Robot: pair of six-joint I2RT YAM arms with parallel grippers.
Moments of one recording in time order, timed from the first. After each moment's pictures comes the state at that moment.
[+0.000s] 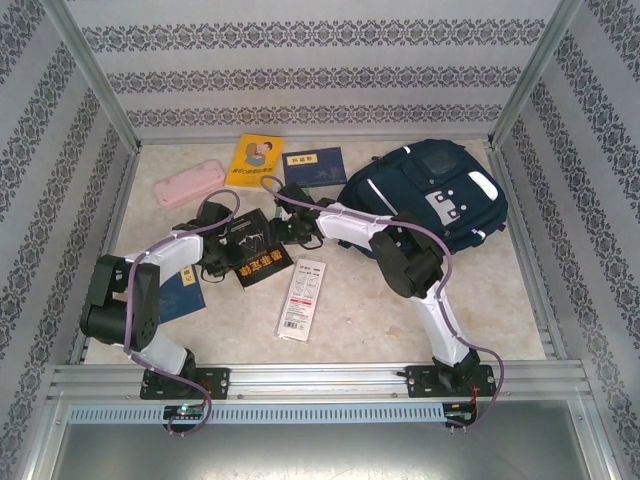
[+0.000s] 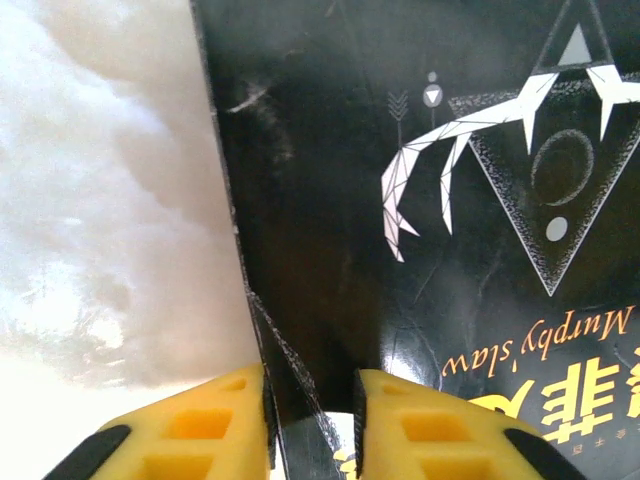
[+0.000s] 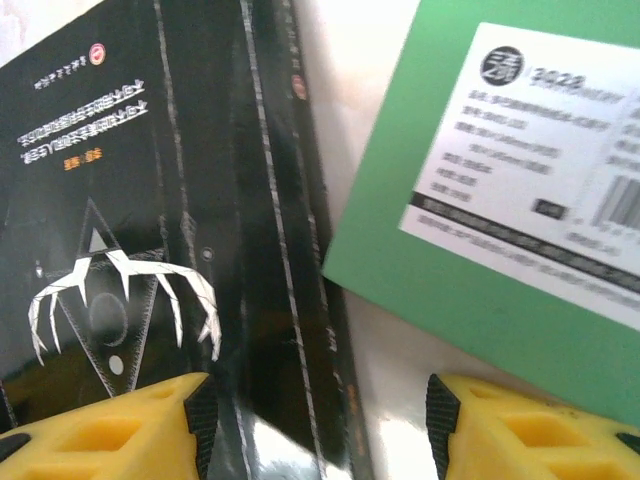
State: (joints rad) left arm -0.16 1.58 0.84 -0.54 0.14 -0.65; right arm 0.75 2.27 1.69 -0.41 -0.23 0.59
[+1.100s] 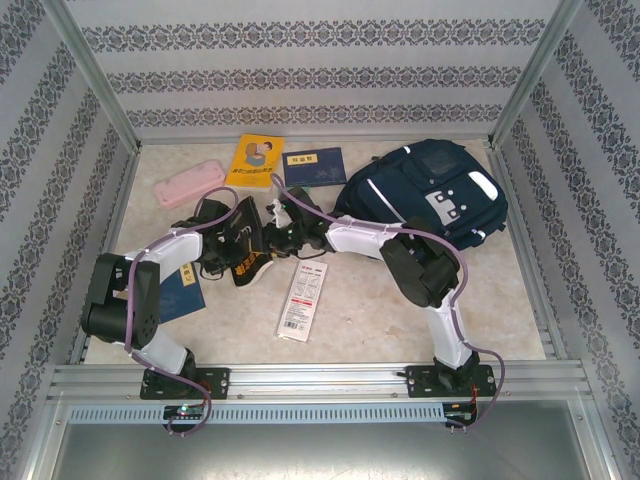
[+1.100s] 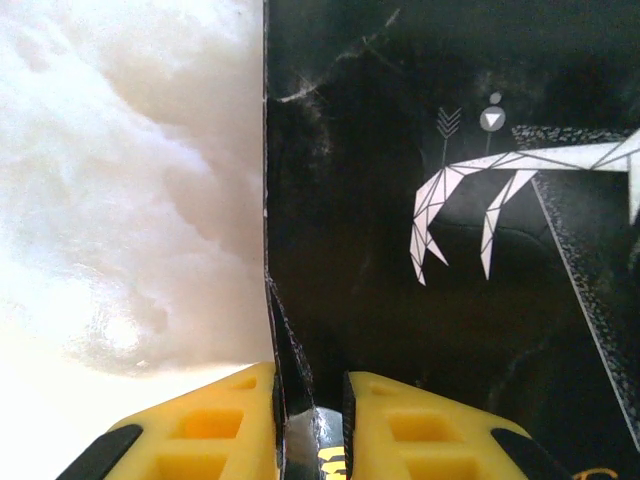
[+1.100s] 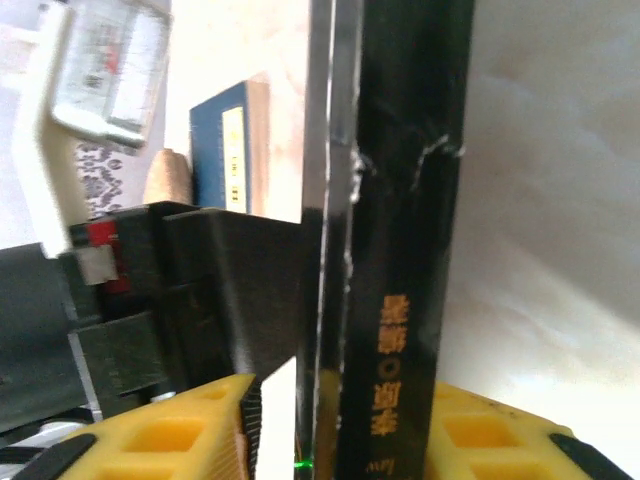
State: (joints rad) left arm -0.15 1.58 0.87 -0.57 0.11 -0.66; right arm 0.77 2.12 1.44 -0.08 -0.65 0.85
